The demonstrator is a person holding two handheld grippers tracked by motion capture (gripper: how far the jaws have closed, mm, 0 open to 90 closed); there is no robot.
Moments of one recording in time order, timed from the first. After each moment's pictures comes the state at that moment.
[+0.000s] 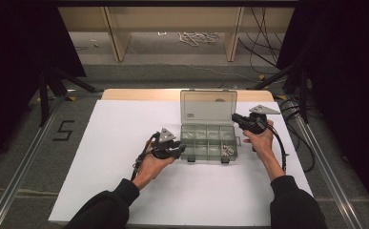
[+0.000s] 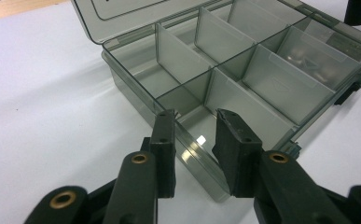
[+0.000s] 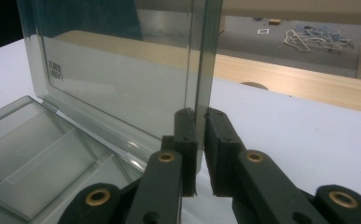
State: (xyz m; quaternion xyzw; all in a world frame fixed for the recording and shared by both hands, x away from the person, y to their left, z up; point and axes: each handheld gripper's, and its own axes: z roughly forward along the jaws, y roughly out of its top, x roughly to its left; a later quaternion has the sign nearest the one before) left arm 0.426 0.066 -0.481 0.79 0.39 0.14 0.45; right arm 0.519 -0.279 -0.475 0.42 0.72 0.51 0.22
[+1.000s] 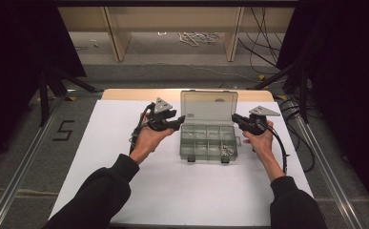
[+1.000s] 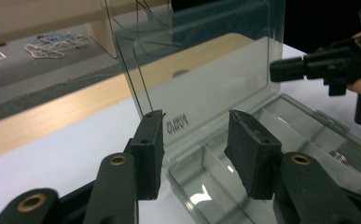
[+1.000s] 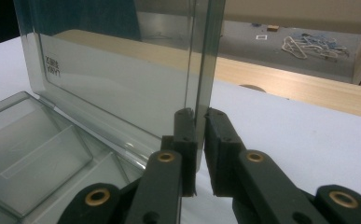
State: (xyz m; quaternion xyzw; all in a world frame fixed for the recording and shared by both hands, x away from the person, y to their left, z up) left arm 0.470 0.070 -0.394 0.76 0.38 0.22 0.49; right arm 0.516 -0.279 -0.478 0.42 0.72 0.50 0.22
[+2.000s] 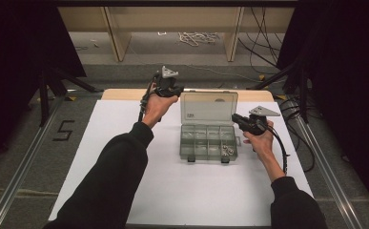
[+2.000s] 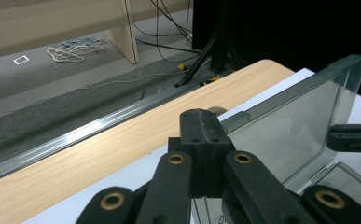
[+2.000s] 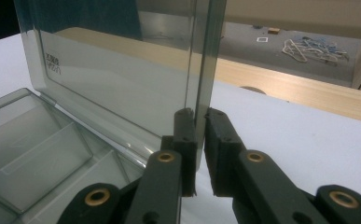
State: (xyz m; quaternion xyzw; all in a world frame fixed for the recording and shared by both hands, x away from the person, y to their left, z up) left arm 0.550 0.054 -0.357 0.75 0.40 0.23 0.47; right arm 0.516 -0.279 -0.477 0.40 0.73 0.51 0.23
